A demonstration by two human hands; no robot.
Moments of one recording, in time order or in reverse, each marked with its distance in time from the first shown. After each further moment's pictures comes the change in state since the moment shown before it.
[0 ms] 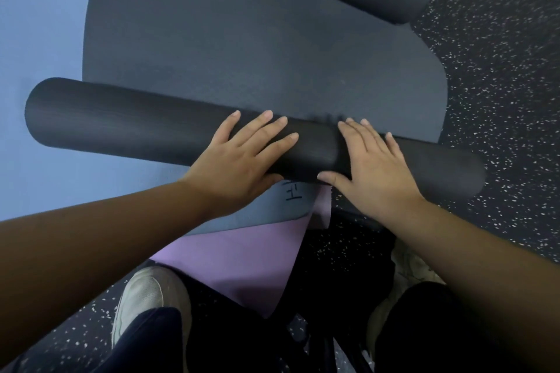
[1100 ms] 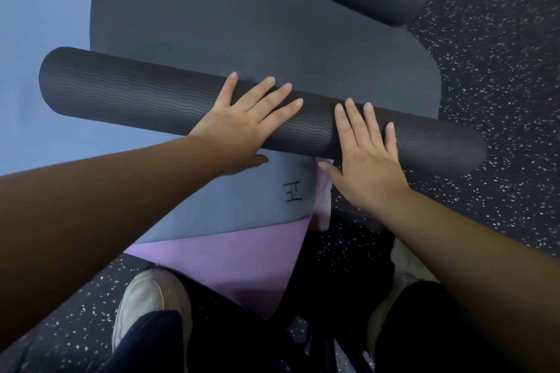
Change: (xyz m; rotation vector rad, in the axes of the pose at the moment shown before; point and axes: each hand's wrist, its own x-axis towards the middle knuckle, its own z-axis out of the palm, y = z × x) left_hand 0.039 -0.026 -0.014 0.253 -0.326 0.014; right_hand 0.009 -0.008 0.003 -0.050 0.045 0.042
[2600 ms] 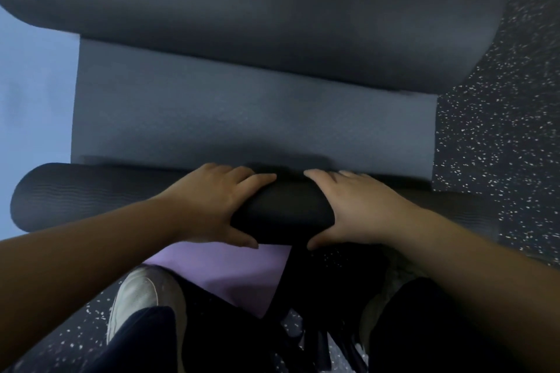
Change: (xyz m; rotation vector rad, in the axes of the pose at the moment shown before) left_hand -0.065 0.029 0.014 -0.446 -0.034 0.179; right_hand -0.032 -0.002 -0.019 -0.010 -0.473 -0.306
